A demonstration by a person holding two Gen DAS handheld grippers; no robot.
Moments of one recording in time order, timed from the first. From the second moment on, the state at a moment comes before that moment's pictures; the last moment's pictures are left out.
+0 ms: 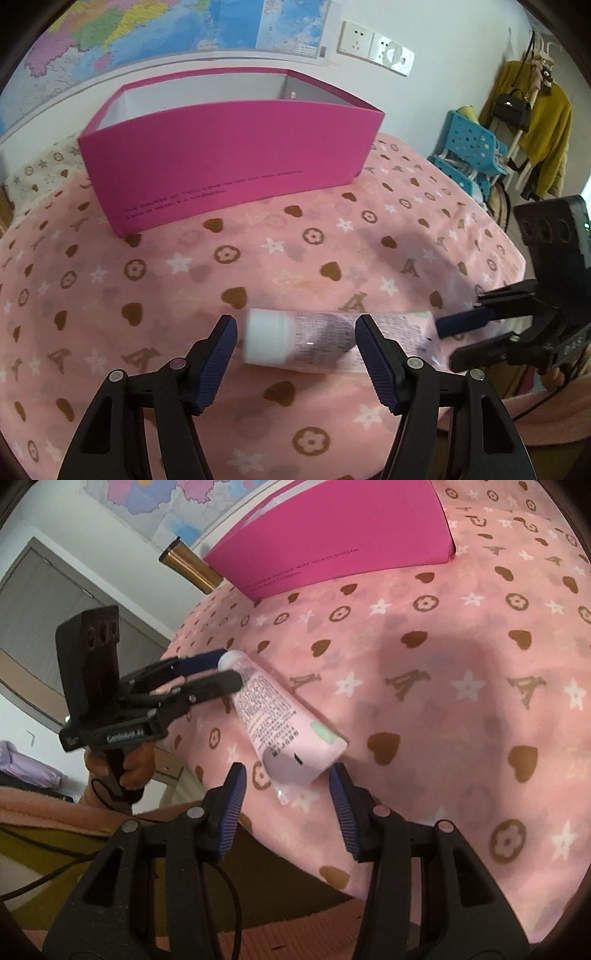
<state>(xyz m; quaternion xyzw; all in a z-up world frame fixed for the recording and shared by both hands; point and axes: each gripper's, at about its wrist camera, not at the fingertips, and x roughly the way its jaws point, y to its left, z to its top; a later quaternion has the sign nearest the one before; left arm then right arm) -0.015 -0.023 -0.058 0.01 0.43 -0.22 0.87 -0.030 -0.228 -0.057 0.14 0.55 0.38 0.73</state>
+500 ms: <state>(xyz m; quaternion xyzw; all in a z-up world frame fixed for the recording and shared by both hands) -0.012 -0.026 -0.059 -0.01 0.44 -0.23 0.87 0.005 -0.232 -0.050 0.14 0.51 0.34 0.78</state>
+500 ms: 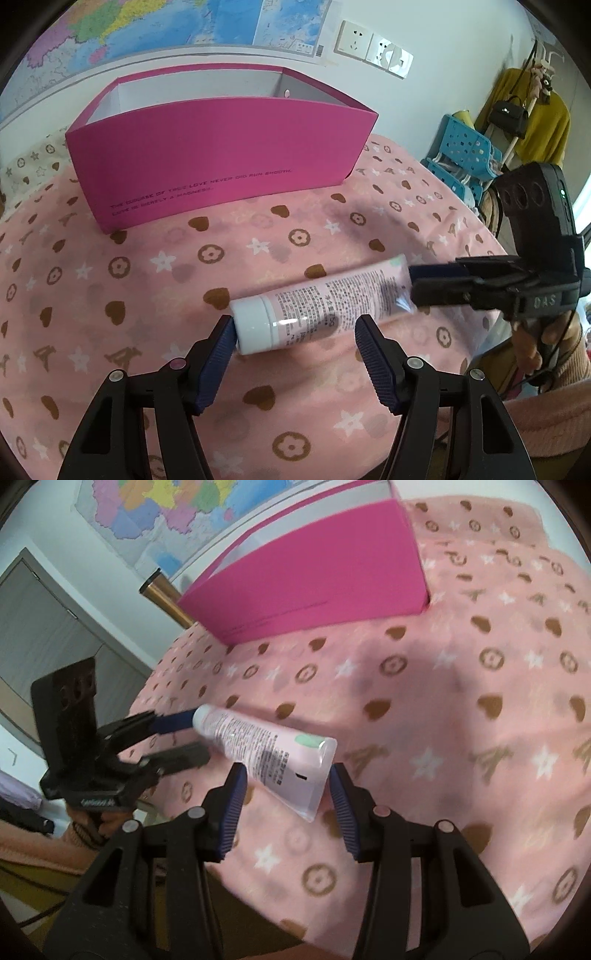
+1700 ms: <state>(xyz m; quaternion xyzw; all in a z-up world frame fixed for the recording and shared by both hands) -0.004 -0.026 -0.047 -0.03 0.43 -0.21 0.88 0.021 -0.232 -0.047 0.12 0.49 0.31 0.81</state>
